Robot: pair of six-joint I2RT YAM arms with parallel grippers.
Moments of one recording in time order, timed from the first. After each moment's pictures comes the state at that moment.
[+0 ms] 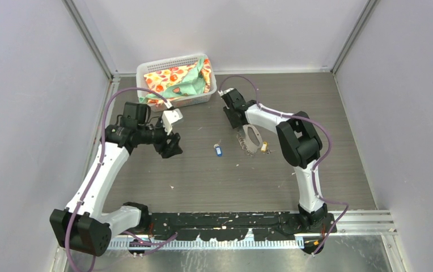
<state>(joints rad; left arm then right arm) -0.22 1.11 1.08 -0.86 0.68 0.61 0.58 2.13 1.56 -0.39 0.28 0.02</state>
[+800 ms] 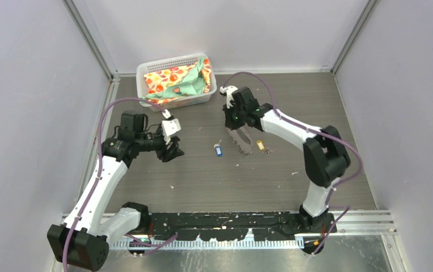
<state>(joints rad) -0.22 0.99 0.96 -0.74 0.76 0.67 0.59 1.87 1.37 -0.32 -0.06 0.08</state>
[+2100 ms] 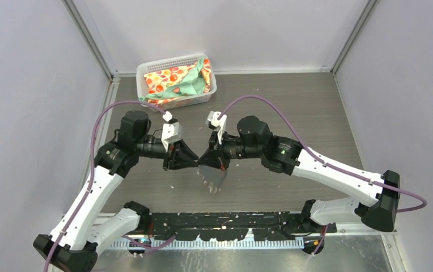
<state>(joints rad) -0.42 0.90 1.03 -0.68 1.09 0.36 1.04 1.23 1.15 -0.24 -0.36 0.24</state>
